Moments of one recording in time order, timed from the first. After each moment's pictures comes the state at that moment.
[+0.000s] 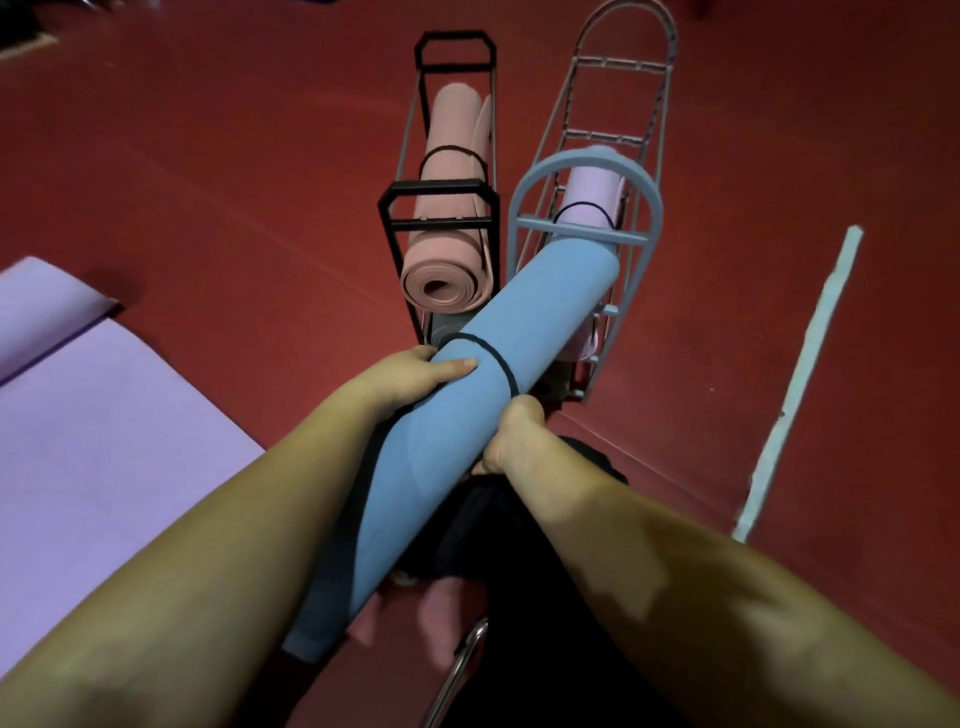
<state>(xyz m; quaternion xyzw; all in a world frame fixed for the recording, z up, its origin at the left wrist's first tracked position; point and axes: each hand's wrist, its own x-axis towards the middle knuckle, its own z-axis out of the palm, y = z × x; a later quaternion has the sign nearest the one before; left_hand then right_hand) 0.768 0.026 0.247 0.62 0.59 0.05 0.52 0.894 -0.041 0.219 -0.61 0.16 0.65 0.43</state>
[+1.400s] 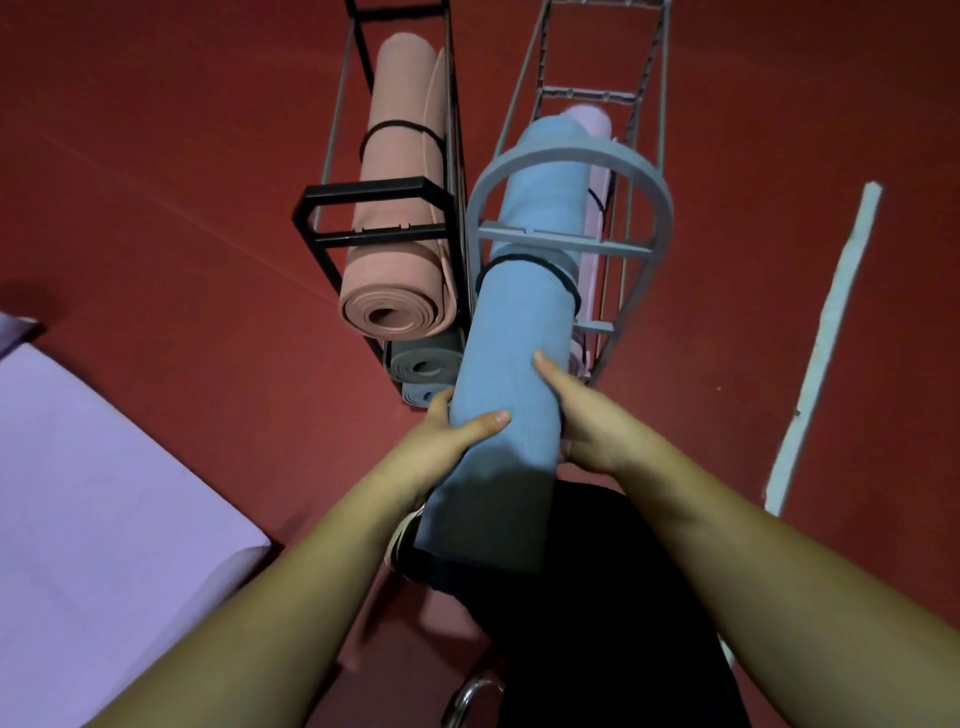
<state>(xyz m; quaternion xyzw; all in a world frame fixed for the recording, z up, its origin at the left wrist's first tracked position) 0.851 0.056 0.174 0.47 0.55 0.15 0.67 1.044 0.039 0.150 -0.55 -0.13 0.72 0.41</state>
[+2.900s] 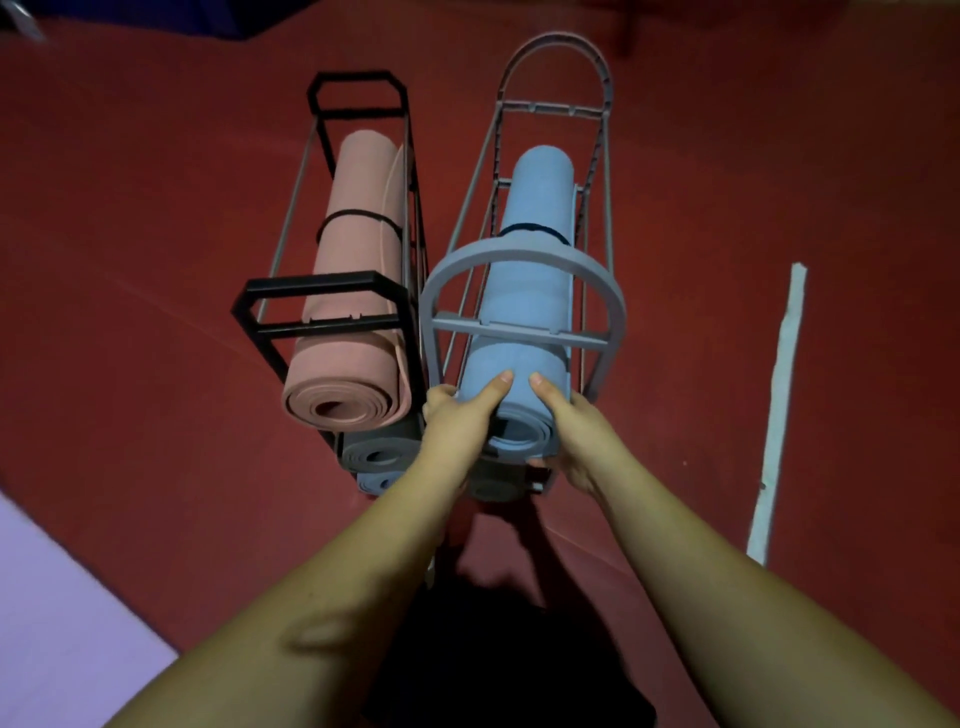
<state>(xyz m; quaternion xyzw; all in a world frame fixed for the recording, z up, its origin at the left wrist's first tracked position) 0.965 0.149 0.167 0.43 0.61 0.29 0.60 1.095 0.103 0.158 -0.63 -0.19 0.55 0.51</state>
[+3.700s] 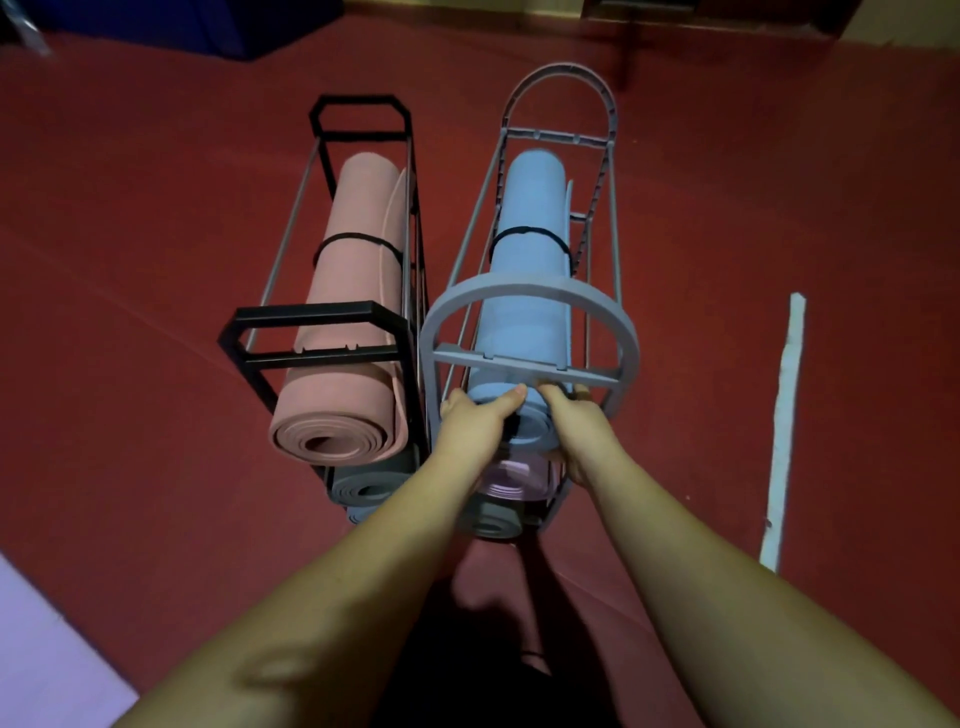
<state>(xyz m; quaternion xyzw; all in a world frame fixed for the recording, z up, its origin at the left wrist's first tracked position) 0.989 0.199 0.145 0.45 0.59 0.29 0.61 1.111 0.156 0.157 -0.71 -0.20 0.46 0.50</state>
